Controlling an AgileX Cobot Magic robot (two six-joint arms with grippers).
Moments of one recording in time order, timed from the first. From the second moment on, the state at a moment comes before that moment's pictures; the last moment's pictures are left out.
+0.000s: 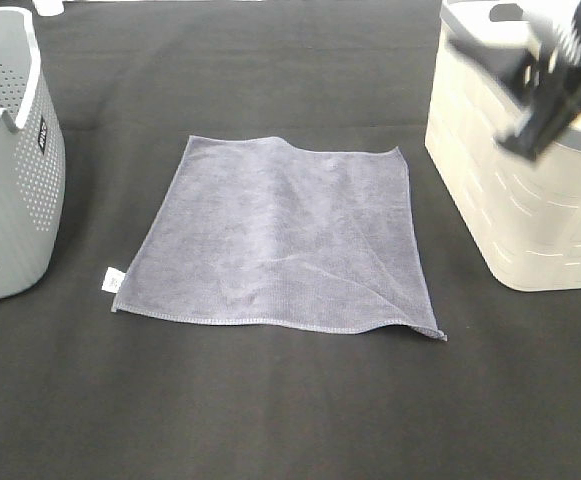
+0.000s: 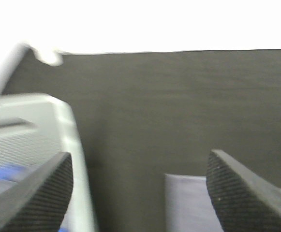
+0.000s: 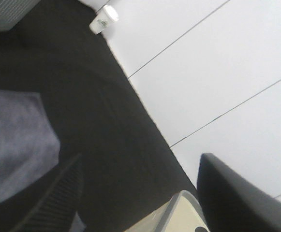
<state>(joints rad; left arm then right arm) -0.58 1.41 -1.07 1.41 0.57 -1.50 0.40 1.05 -0.60 -0.32 -0.33 -0.57</state>
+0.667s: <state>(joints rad) -0.14 1.45 -1.55 0.19 0.77 -0.25 0.40 1.33 -1.21 1.64 -0.47 -1.75</state>
